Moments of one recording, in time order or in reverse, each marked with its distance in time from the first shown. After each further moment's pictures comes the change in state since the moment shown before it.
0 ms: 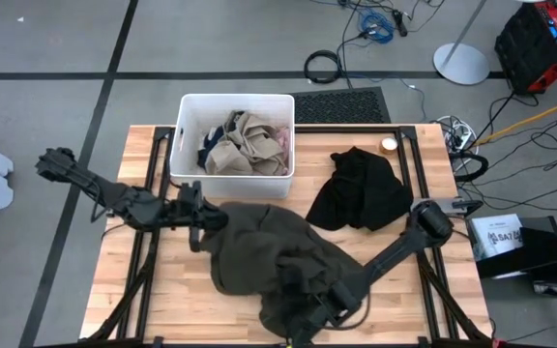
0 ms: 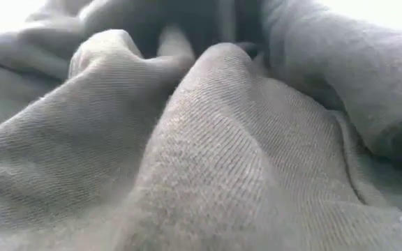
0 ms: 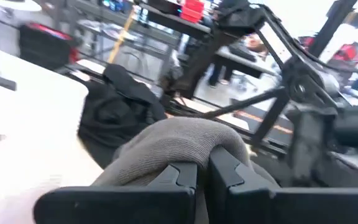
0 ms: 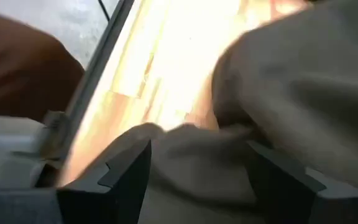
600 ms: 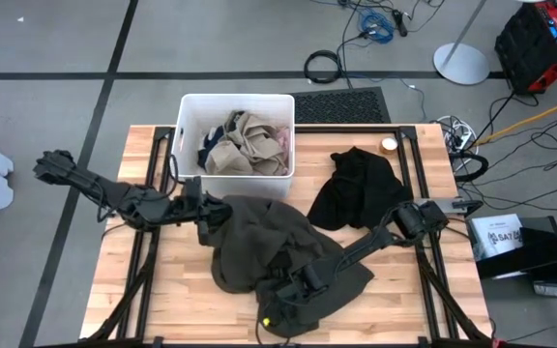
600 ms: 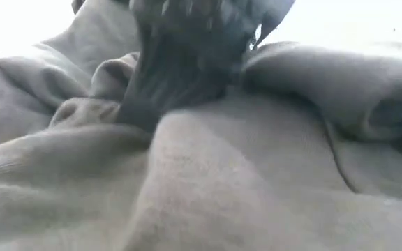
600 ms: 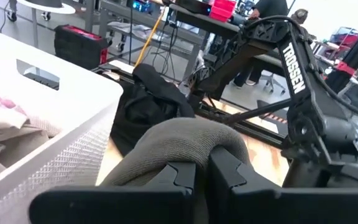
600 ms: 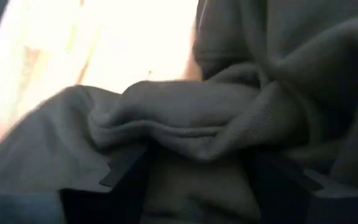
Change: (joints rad) left arm 0.064 0.023 0.000 -0.027 -0.041 -0.005; right arm -0.154 0.159 0.000 0.028 -0.205 0.029
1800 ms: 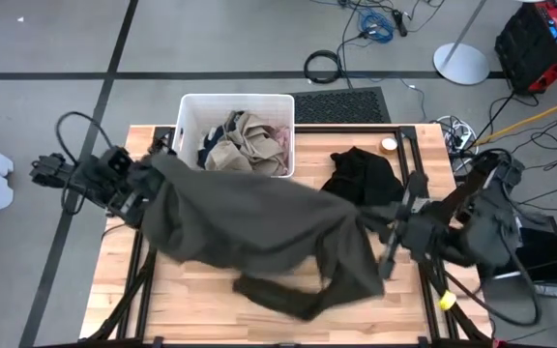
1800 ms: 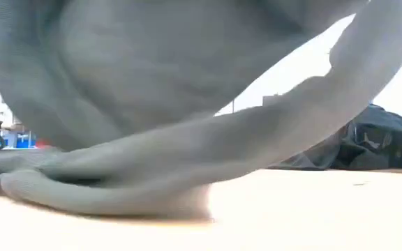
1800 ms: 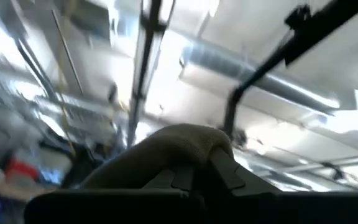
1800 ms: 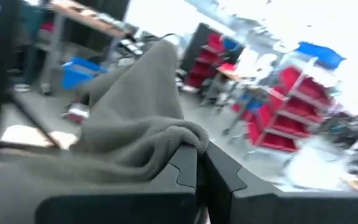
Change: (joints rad) left arm 0.043 -0.138 0.010 0.861 0.354 0.318; right arm 0.351 -0.852 0.037 0.071 0.955 -0.593
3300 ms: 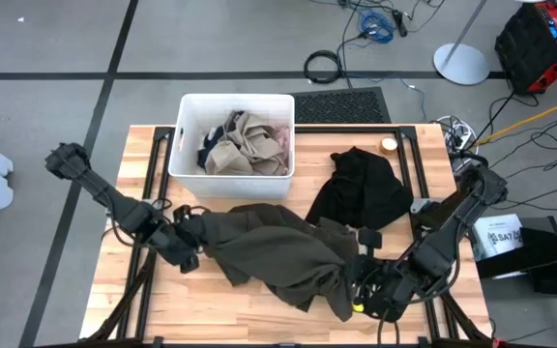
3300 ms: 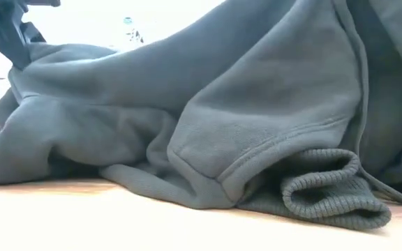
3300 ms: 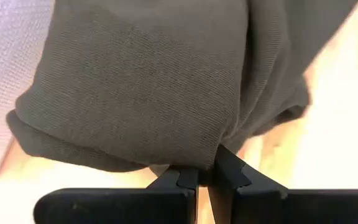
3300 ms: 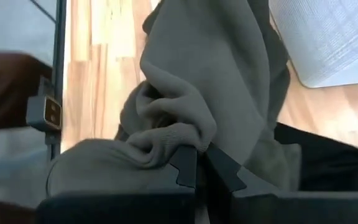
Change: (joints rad) left arm -0.277 0.326 0.095 -1.727 -0.148 -0.736; right arm -0.044 0.158 -0.253 -0.659 -0.599 1.147
